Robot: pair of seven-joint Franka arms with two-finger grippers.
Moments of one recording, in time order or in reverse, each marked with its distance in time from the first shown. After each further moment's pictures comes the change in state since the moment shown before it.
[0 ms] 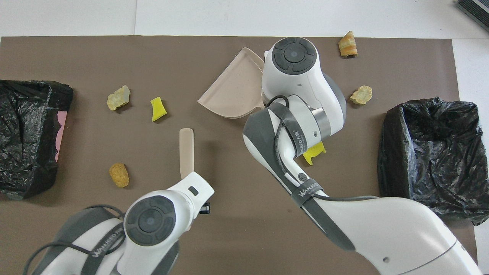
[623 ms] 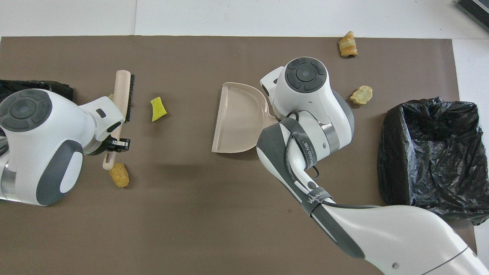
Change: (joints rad) left arm 0.007 0.272 0.409 0.307 0.226 -0.066 0.405; right arm -0.026 -0.098 0.000 -0.248 -0.012 0.122 -0.545
